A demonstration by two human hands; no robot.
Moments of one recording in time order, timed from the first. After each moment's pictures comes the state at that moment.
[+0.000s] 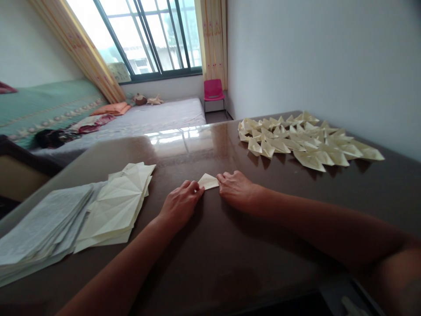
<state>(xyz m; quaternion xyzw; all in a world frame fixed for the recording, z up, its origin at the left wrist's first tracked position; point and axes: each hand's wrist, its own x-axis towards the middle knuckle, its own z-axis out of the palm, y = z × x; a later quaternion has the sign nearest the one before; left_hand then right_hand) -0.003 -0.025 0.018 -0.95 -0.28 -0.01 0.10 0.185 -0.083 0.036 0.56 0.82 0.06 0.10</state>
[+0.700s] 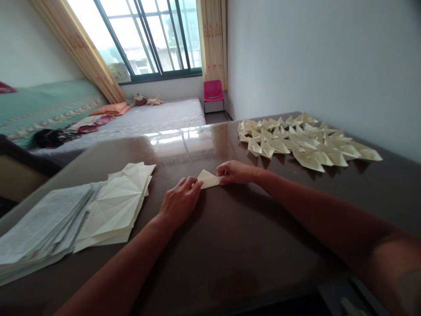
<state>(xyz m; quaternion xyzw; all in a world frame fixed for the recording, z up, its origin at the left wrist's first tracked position) -0.002 -0.021 0.012 -0.93 -0.31 -0.11 0.12 0.240 -0.030 0.022 0.56 0.78 -0.24 -0.13</state>
